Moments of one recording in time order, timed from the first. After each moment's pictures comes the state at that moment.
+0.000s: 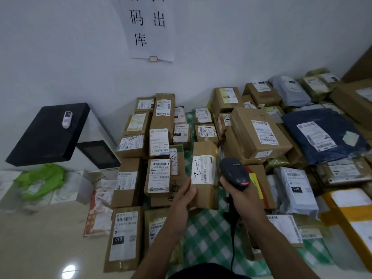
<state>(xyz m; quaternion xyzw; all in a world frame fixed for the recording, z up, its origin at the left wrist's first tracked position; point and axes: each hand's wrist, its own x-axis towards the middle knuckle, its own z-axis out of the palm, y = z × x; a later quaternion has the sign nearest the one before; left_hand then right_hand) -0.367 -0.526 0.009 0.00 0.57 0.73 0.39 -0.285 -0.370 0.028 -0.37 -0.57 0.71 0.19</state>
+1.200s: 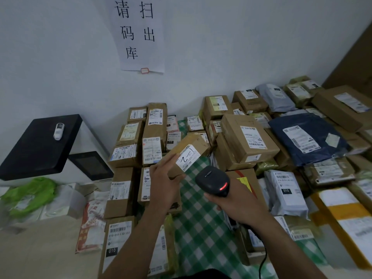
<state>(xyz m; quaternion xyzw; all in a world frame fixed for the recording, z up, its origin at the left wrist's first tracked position) -0.436 -0.509 0.035 0.22 0.86 0.45 0.06 -0.274 -0.358 0.080 -0.26 -0.81 0.53 0.00</state>
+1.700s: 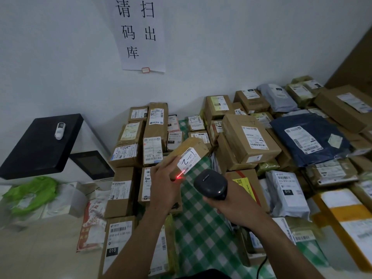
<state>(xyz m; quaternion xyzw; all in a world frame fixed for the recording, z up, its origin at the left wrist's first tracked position) -0.439 -0.508 0.027 0.23 0.88 0.41 0.07 -0.277 -0.360 0.077 -0.26 -0.83 0.50 -0.03</state>
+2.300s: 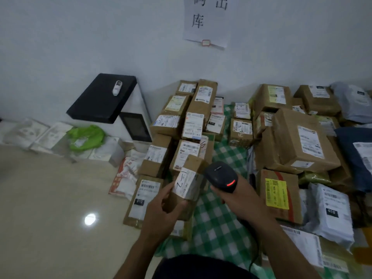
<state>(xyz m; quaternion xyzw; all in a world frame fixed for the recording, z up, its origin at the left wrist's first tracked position) -0.334 -0.633 -0.002 0.04 0.84 0.52 0.14 -0.307 -0.395 0.035 -0.19 -0.81 0.55 -0.07</state>
